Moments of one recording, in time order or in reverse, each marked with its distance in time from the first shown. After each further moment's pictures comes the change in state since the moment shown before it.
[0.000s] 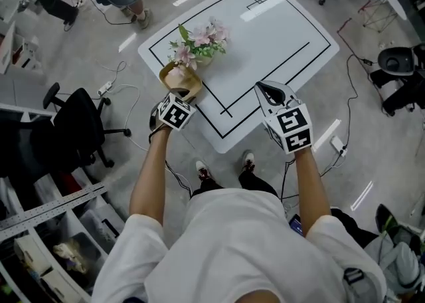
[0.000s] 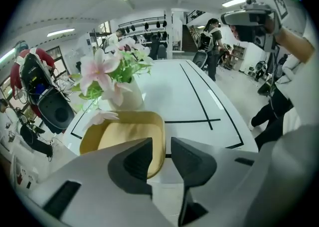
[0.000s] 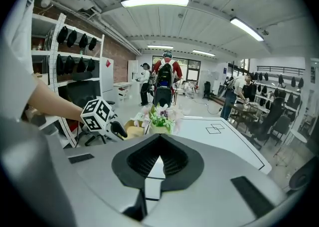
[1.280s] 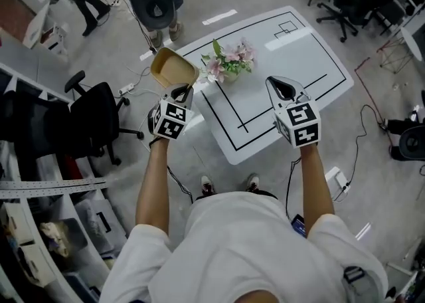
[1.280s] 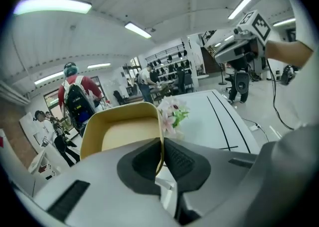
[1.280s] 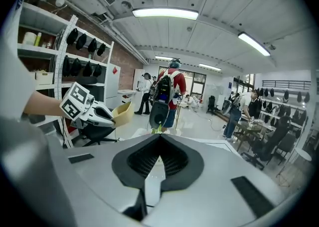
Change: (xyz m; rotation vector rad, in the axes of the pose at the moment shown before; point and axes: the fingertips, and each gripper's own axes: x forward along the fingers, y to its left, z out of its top) left arm -0.159 0.063 0.038 -0.067 -0.313 0.389; right arm 0.007 0.005 0.083 -0.106 -0.129 0.022
